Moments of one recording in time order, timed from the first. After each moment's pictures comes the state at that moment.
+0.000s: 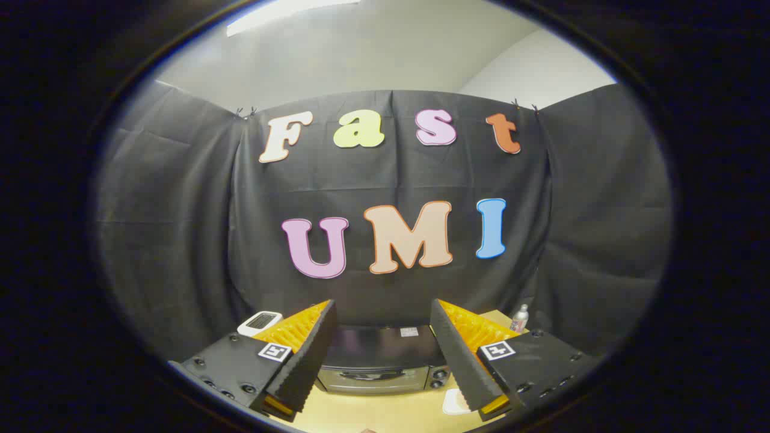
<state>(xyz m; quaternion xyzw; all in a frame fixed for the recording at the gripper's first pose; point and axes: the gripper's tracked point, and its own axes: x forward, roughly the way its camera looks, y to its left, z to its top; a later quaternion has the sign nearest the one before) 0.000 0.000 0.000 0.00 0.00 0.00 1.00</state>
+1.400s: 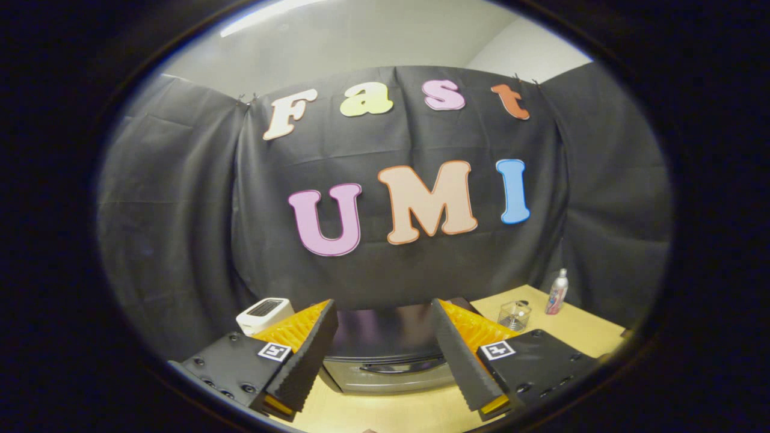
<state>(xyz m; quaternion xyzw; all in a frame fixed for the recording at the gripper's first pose) 0.080 0.046 -0.151 0.04 0.01 0.02 1.00</state>
